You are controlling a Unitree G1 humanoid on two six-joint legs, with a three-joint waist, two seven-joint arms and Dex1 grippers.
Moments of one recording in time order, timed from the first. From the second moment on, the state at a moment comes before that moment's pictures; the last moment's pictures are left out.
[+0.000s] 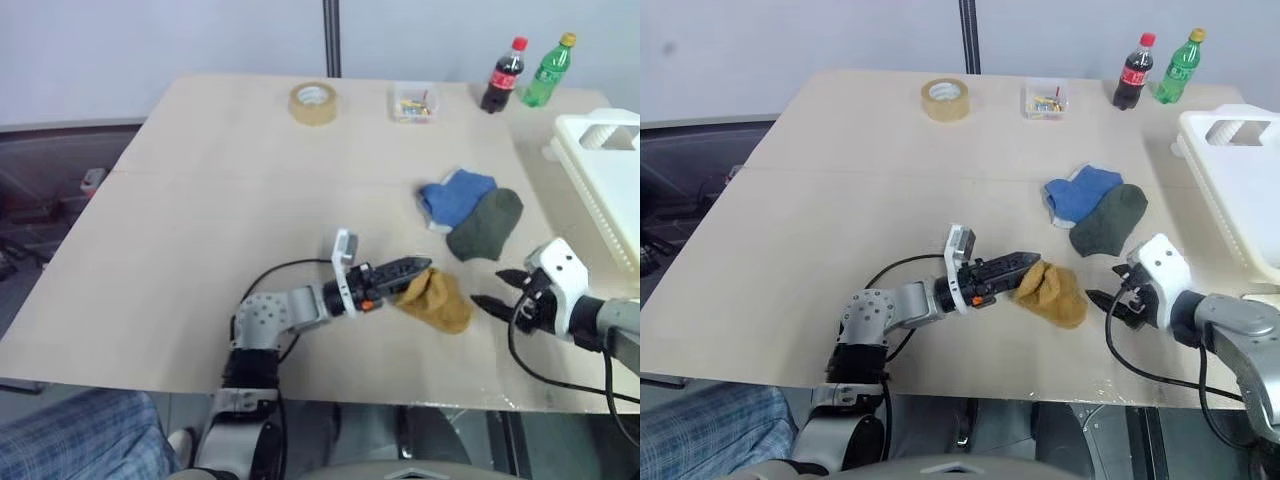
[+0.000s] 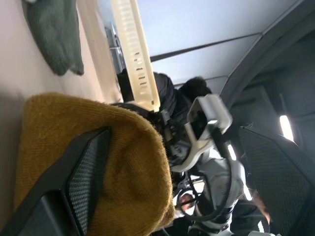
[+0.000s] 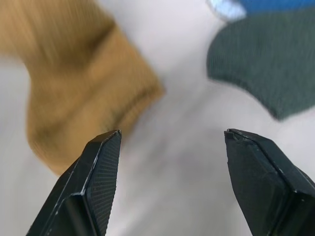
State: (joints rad) left arm -0.42 0.03 0.07 0.12 -1.19 1.21 -0.49; right arm 0.01 -0.73 -0.29 -0.65 0.45 1.00 0.72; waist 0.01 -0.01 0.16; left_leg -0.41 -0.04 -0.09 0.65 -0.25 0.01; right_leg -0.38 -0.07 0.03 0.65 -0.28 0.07
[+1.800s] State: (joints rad) left arm -0.47 0.01 0.01 0.21 -0.96 1.15 -0.68; right arm -0.06 -0.48 -0.17 -0.64 0.66 1.29 0.37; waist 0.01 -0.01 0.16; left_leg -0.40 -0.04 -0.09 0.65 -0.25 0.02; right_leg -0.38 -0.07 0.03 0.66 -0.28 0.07
